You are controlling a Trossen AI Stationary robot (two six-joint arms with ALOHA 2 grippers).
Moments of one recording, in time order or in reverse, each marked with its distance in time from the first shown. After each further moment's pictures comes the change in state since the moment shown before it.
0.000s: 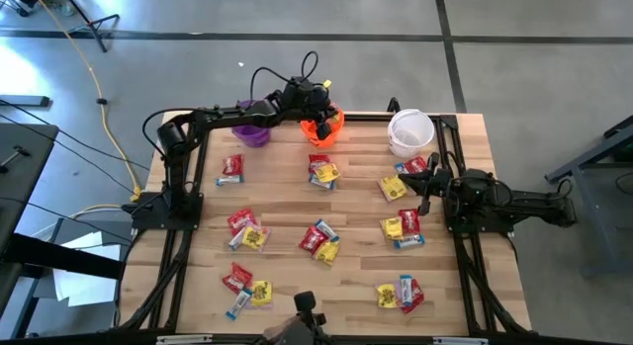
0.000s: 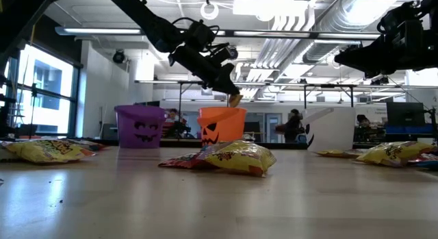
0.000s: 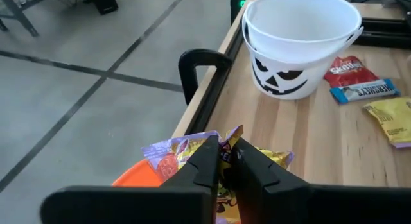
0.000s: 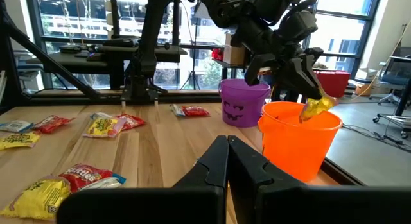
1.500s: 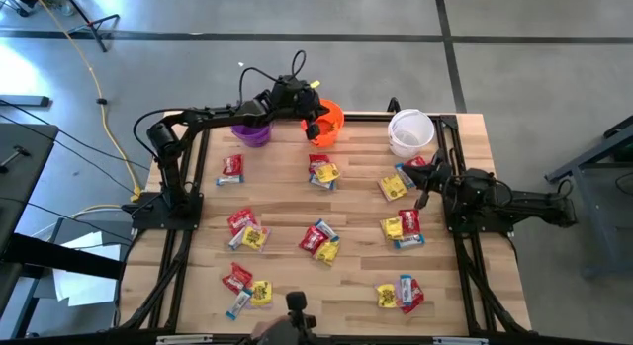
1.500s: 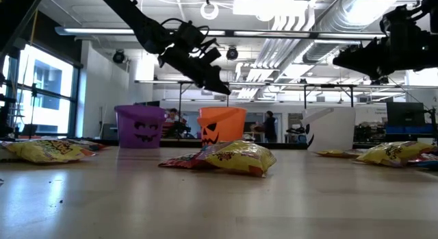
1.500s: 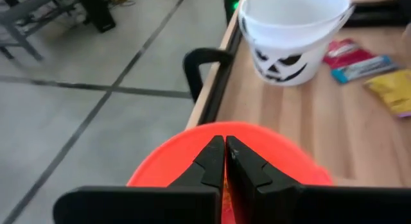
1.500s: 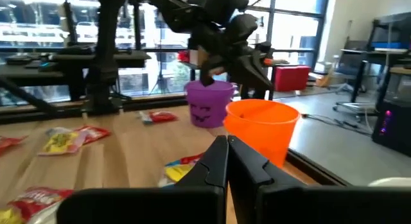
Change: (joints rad) left arm 0.045 -0.075 -0.120 0.073 0.080 0.110; right arm -0.007 0.002 0.000 0.019 0.151 0.045
